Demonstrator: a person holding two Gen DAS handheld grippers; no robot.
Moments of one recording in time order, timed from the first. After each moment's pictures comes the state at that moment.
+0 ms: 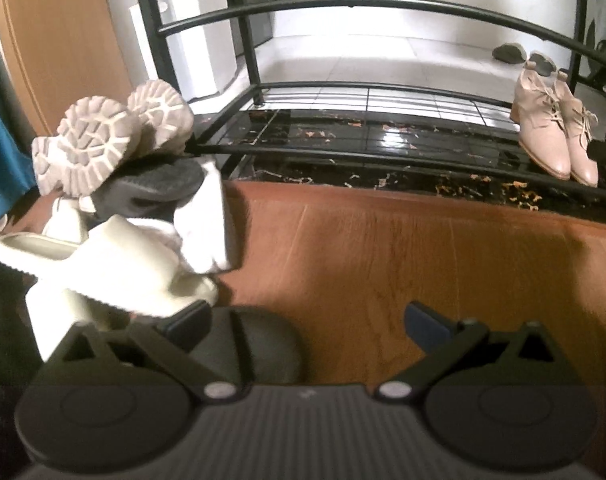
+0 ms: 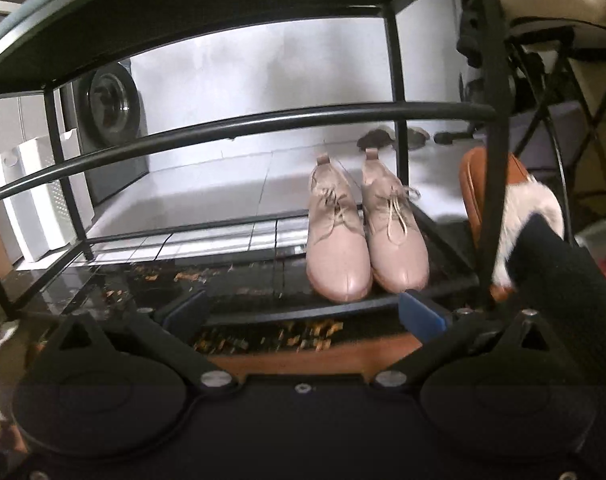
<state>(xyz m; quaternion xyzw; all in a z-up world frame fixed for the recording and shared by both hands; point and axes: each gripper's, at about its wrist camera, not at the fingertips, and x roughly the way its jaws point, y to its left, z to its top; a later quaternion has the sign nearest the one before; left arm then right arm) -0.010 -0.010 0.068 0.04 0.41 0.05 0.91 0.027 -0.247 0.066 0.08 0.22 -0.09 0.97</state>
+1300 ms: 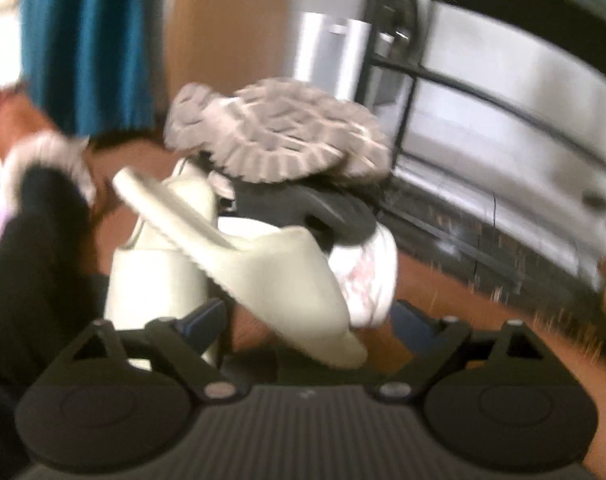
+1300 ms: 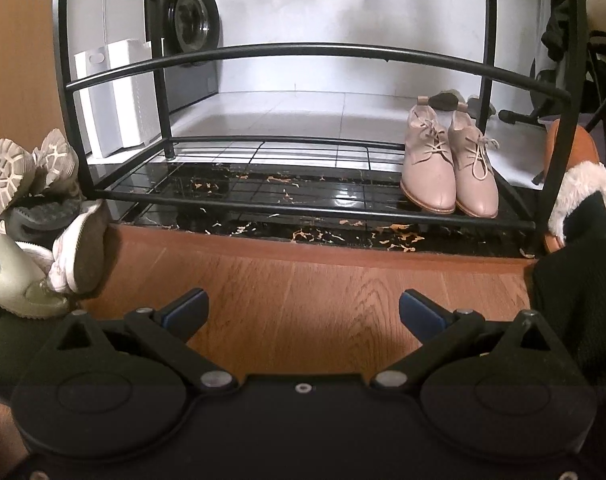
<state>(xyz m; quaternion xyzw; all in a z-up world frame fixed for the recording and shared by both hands) -0.026 0.143 0.061 -0.18 0.30 0.18 0.92 -0.020 -0.153 0.046 0.00 0.30 0.00 0.95</state>
